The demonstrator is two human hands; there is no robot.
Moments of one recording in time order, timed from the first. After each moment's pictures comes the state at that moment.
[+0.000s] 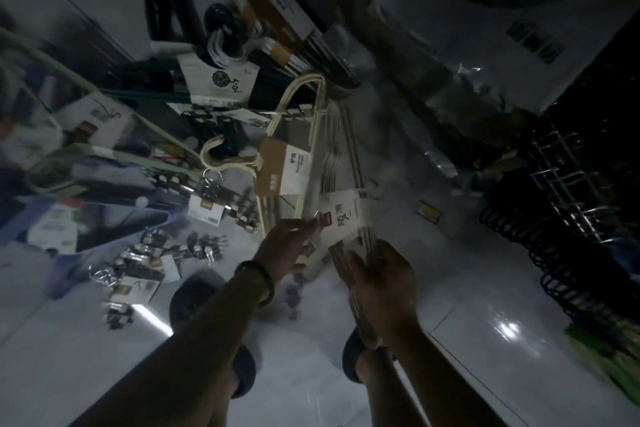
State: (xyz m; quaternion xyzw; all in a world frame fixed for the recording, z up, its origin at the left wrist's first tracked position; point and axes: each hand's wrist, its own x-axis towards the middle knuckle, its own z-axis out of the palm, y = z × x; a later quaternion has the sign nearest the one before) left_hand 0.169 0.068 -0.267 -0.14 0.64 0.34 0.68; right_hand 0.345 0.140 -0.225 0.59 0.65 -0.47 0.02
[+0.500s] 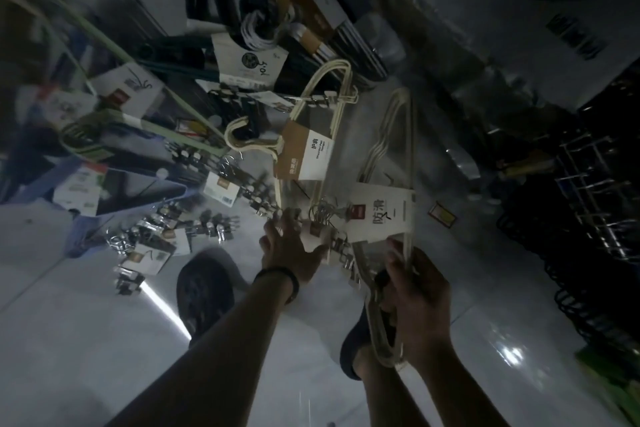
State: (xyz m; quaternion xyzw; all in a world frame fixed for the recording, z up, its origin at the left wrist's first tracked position) left_hand 0.213 0.031 -0.298 0.07 0.83 0.14 0.53; right_hand 0.371 0.135 -0.194 0.61 0.54 -0.58 -0.04
